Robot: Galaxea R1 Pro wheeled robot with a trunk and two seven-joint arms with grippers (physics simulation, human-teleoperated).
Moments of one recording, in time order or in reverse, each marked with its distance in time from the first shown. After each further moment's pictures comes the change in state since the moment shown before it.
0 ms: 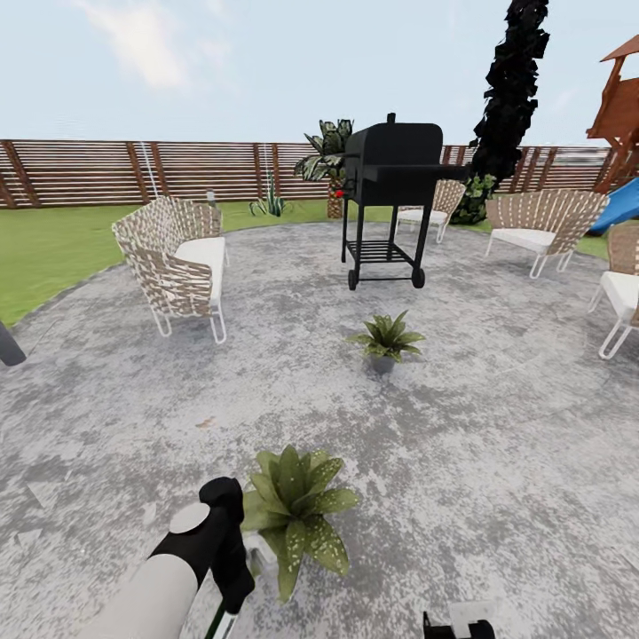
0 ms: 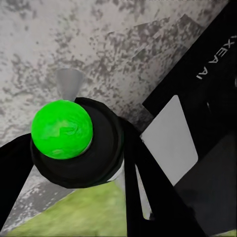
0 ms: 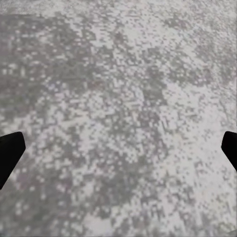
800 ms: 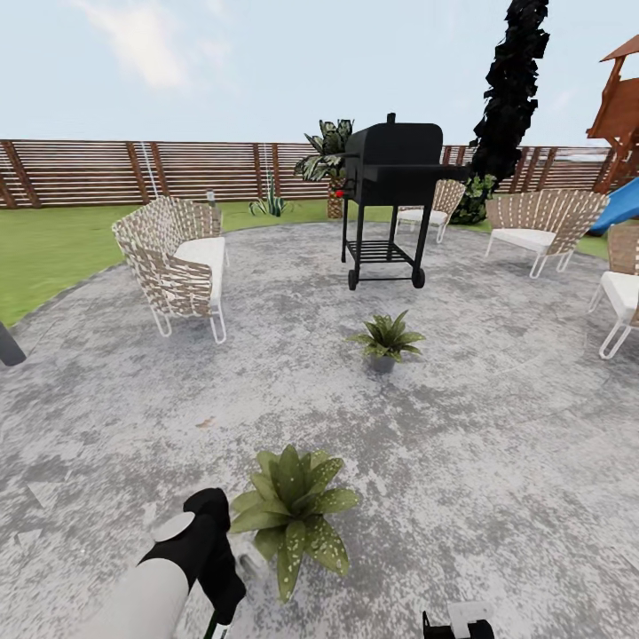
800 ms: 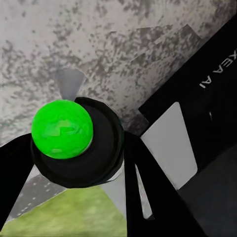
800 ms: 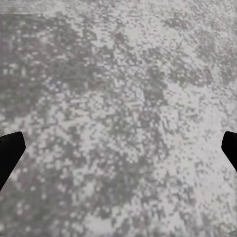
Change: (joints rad) left arm -0.001 0.013 0.165 0.073 0.010 0.000 0.107; right arm 0.000 0.001 0.000 0.000 0.001 0.000 0.000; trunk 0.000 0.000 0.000
